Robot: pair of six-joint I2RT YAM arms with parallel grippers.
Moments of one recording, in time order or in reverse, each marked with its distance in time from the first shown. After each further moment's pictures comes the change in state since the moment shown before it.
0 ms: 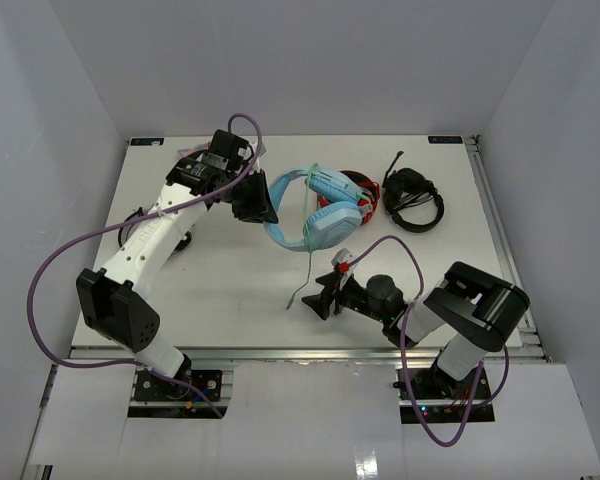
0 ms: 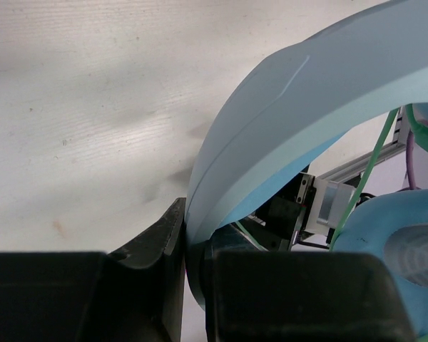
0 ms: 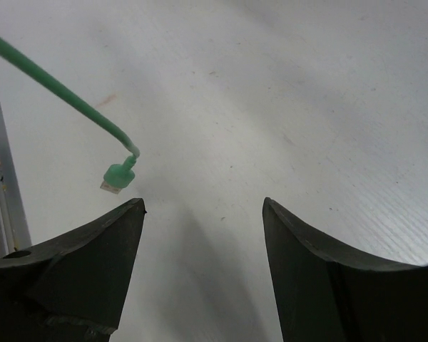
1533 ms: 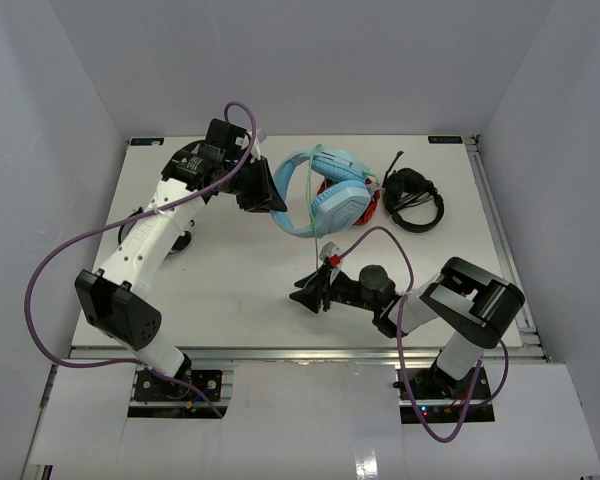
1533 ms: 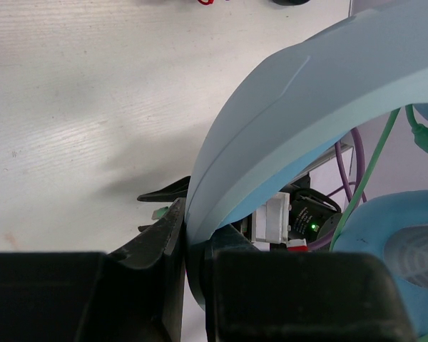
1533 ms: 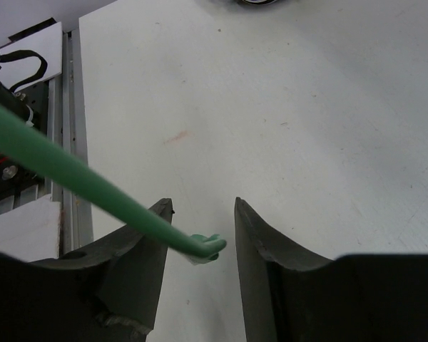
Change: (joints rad) left arm 0.000 0.016 0.101 0.010 0.087 -0.094; right arm 0.000 0.026 0.115 -0.001 -0.213 0.063
